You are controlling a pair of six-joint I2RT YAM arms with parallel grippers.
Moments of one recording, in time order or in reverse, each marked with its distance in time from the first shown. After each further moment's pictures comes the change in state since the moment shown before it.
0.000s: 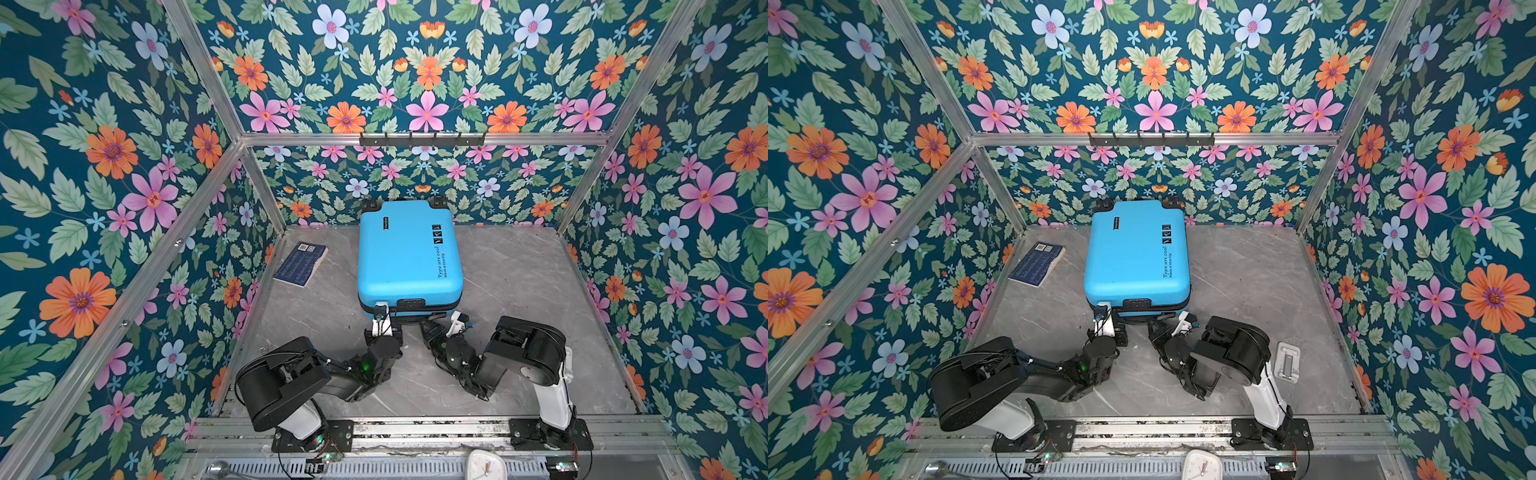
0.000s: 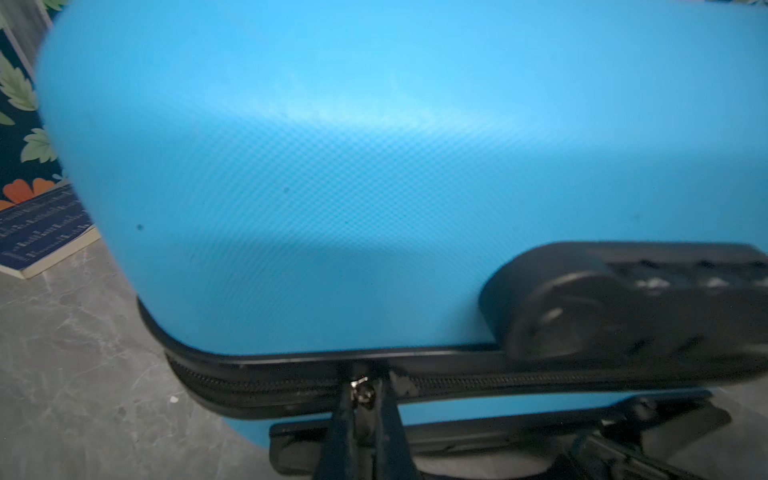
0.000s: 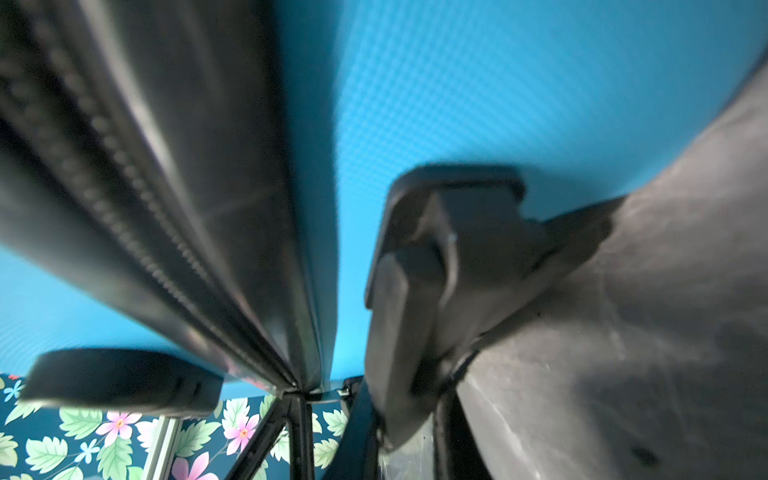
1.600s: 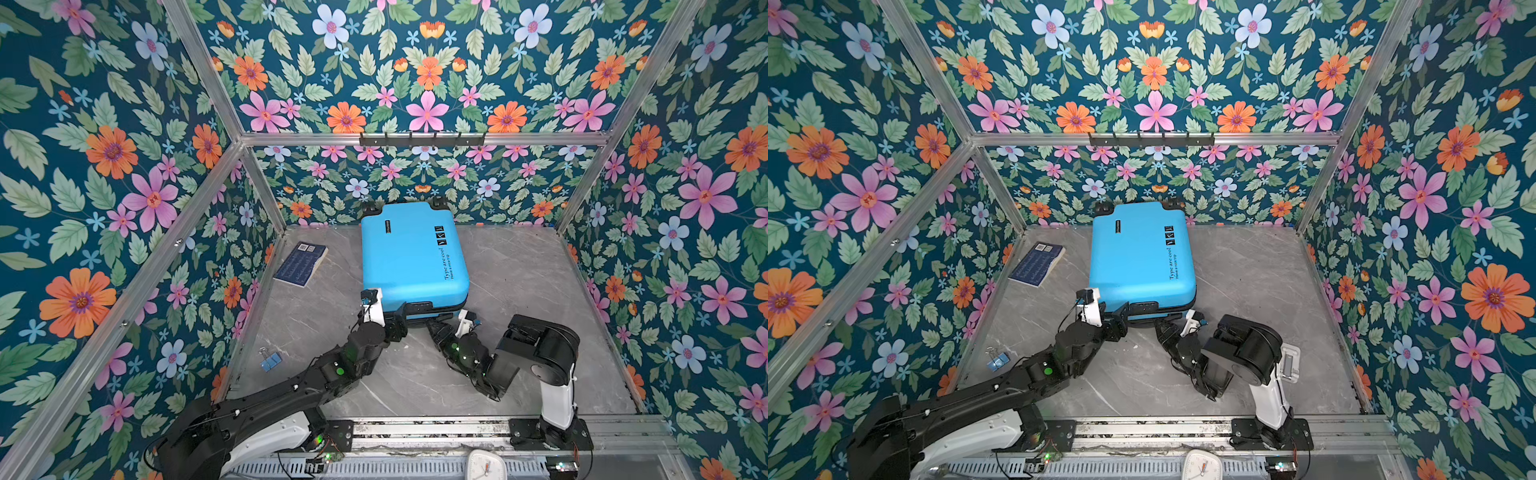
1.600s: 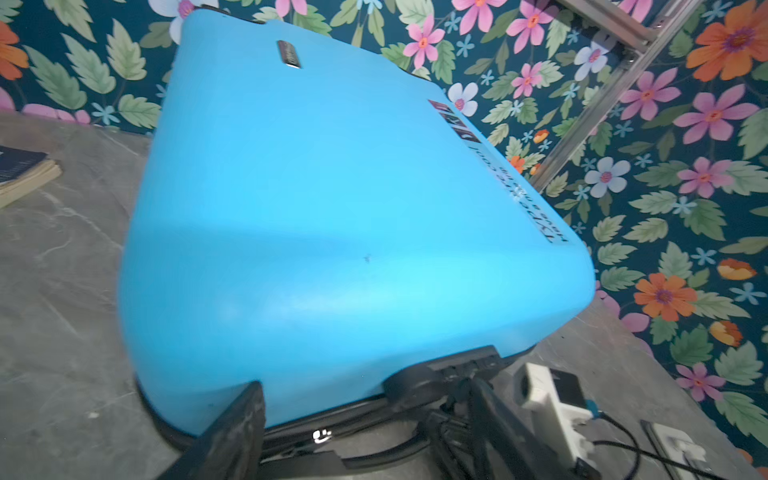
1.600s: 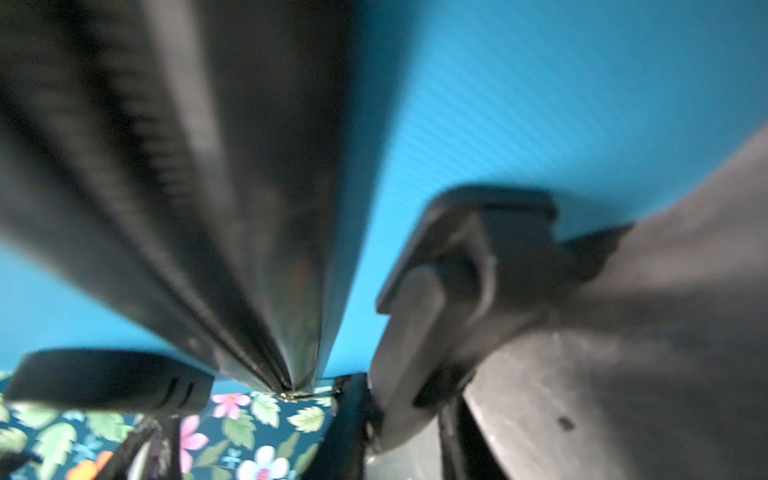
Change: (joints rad) left arm 0.055 -0.586 0.181 -0.786 0.261 -0.228; right arm -0.079 -0.084 -0.140 0.014 -0.152 -0.117
